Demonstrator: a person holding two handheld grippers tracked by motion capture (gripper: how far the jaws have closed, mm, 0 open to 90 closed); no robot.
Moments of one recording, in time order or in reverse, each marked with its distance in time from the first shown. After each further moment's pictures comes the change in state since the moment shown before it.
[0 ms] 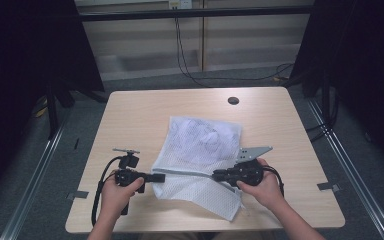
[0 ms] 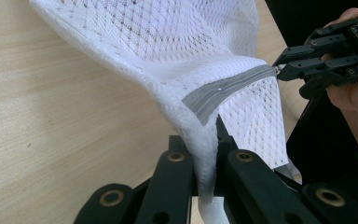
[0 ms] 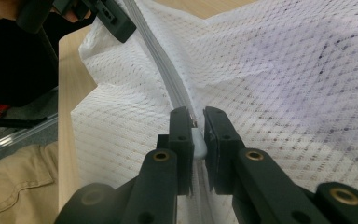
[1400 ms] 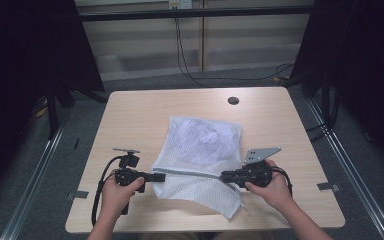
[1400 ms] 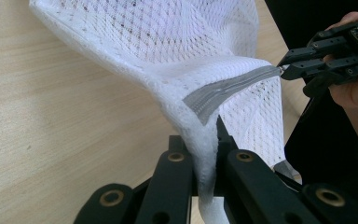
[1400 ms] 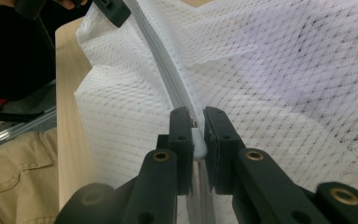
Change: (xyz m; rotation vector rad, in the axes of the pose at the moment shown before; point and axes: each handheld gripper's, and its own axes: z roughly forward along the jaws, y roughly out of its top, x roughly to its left) left arm 0.001 0.001 0.000 0.000 0.008 0.011; right arm -0.005 -0.010 -0.018 0.023 -0.014 -0.003
